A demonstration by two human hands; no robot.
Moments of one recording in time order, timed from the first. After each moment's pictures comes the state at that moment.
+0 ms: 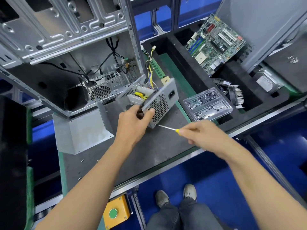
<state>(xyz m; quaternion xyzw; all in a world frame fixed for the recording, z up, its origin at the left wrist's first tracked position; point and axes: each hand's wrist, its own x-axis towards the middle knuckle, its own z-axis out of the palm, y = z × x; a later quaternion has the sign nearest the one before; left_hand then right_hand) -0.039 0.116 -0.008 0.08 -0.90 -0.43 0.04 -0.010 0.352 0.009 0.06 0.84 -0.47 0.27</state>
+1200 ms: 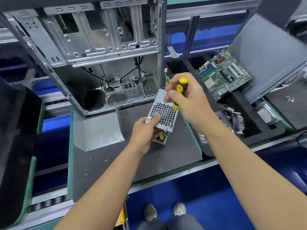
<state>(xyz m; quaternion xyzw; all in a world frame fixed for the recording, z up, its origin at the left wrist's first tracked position) -0.039 0.122 0.013 0.27 -0.56 -0.78 -0.10 -0.071 0.256 0.118 -0.17 0.73 -0.67 0.02</state>
